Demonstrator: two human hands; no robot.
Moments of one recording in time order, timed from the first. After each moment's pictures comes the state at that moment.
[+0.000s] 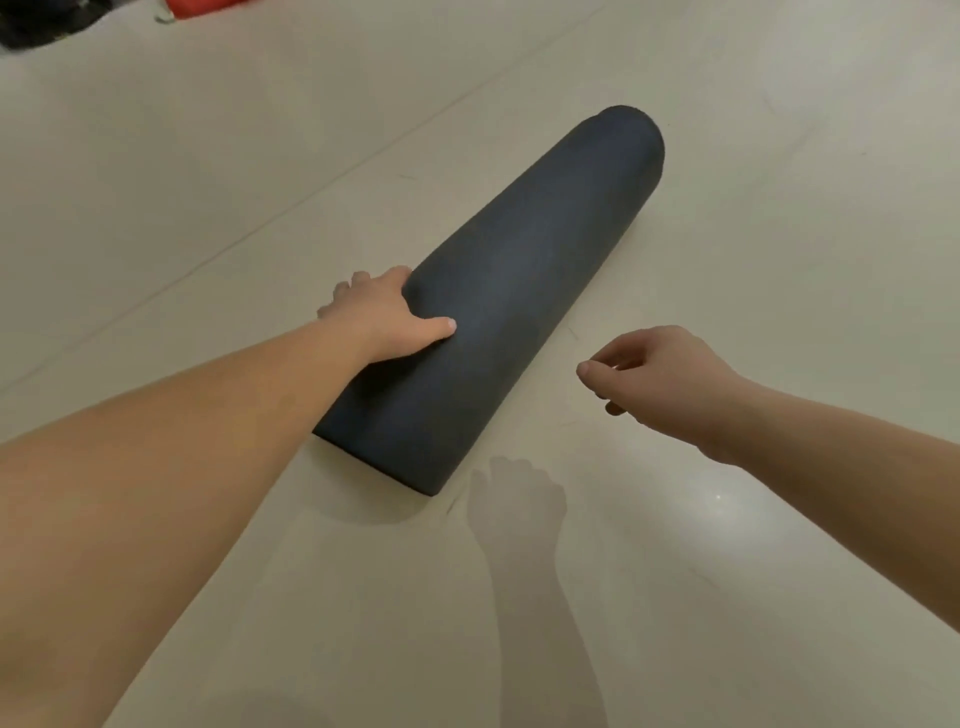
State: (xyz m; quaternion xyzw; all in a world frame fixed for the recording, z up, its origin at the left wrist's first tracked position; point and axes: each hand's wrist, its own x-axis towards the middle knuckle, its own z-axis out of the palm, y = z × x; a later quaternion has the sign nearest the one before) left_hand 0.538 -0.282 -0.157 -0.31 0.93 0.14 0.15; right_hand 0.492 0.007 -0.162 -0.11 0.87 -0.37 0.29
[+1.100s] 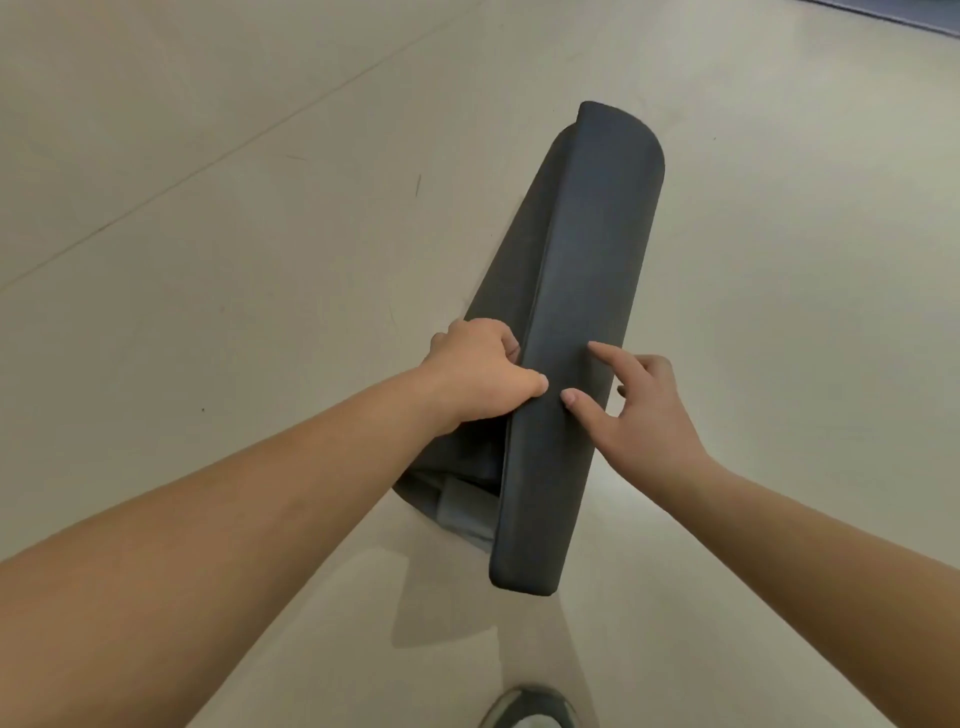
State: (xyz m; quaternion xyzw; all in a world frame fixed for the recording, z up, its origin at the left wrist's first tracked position) left_hand 0.550 -0.078 -0.178 -0.17 0.89 0.39 0.16; right_hand 0.548 0.114 -0.204 -0.05 0.92 -0.37 0.15
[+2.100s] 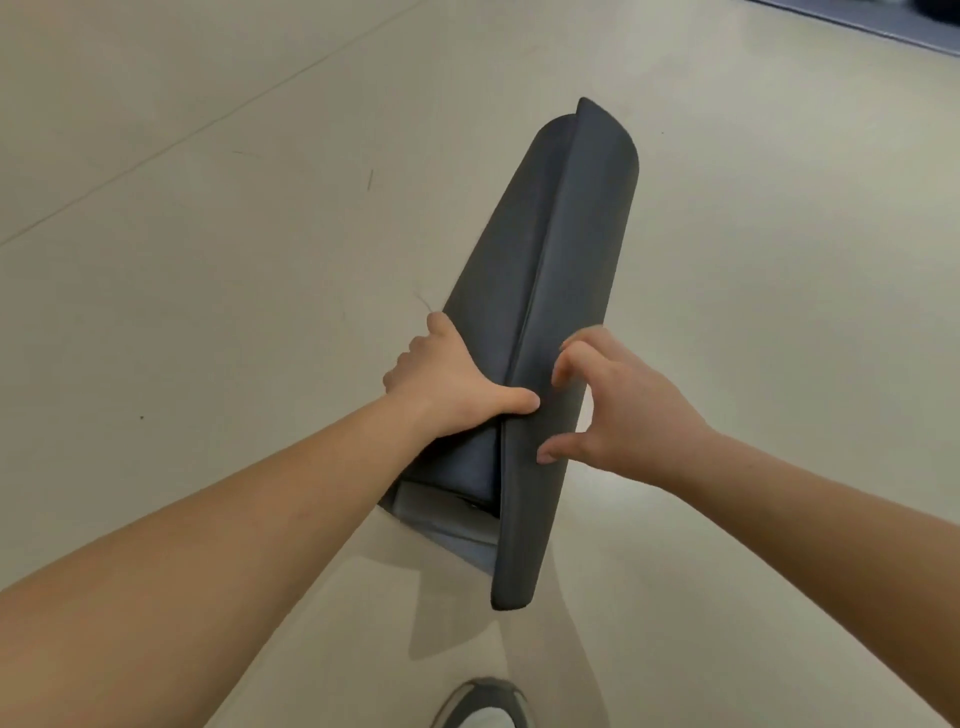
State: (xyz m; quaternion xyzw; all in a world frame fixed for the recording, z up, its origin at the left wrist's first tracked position) left_hand 0.540 -0.047 -0.209 -0.21 0.92 0.29 0.17; right_hand 0.531 0.154 -0.171 -0.28 0.94 -0.15 0.15
